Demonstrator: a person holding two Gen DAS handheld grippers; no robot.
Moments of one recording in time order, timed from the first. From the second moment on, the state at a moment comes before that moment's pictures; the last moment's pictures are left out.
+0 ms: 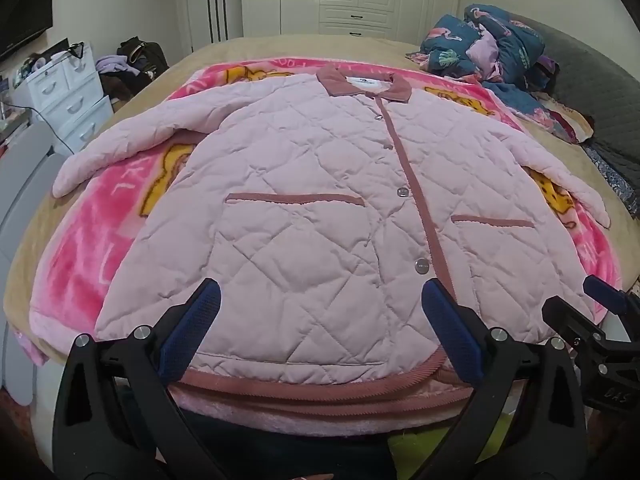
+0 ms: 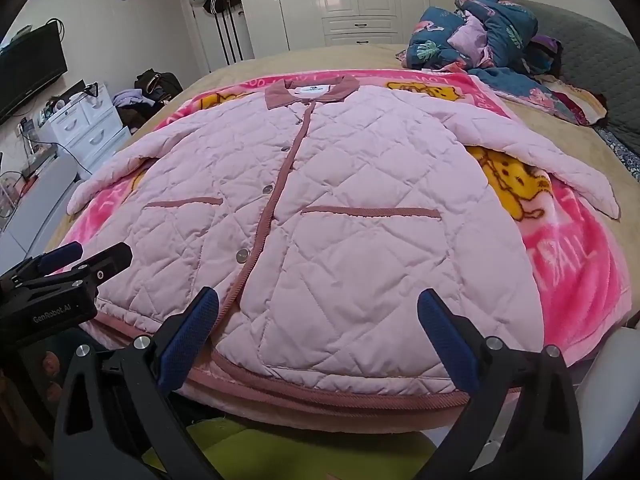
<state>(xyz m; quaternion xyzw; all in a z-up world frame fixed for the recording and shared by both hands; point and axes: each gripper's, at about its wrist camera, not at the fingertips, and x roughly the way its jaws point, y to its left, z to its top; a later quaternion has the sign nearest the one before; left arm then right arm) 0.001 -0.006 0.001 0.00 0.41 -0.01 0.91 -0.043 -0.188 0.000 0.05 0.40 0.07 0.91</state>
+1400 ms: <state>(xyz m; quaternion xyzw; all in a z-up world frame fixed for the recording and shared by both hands) -0.004 -0.008 0.005 -0.01 0.41 -0.03 0.91 -0.042 -0.189 -0.001 0.05 0.40 0.07 0.91</state>
